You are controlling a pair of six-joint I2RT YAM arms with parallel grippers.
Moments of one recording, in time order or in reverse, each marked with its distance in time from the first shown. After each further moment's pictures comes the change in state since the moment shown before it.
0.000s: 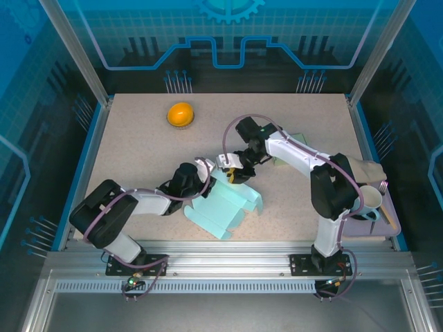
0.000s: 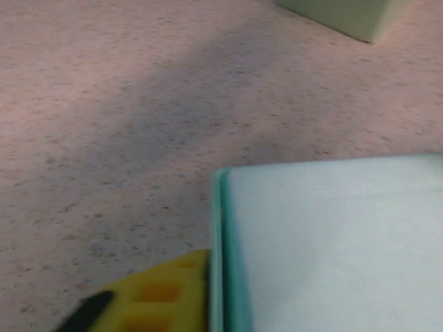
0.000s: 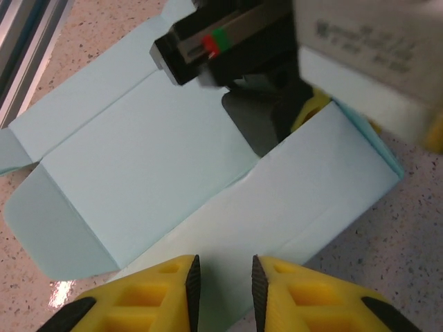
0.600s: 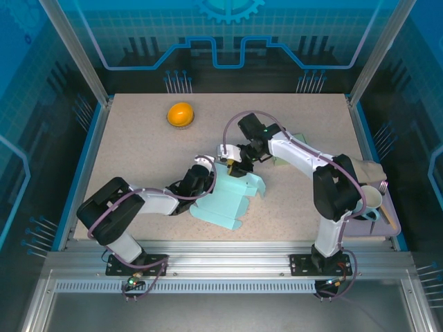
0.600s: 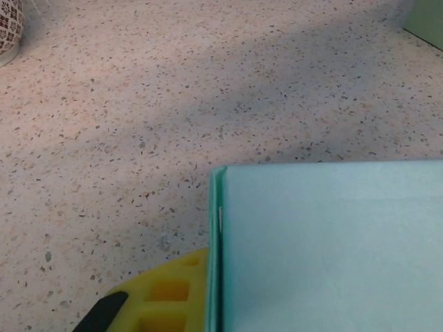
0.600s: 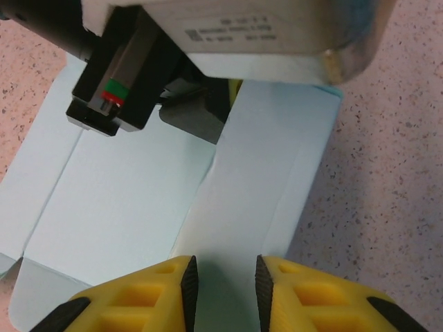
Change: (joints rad) left arm -0.085 0.047 0.058 -0.050 -0.351 -0.205; right arm -0.020 -0.022 -0.038 0.148 0.059 0.254
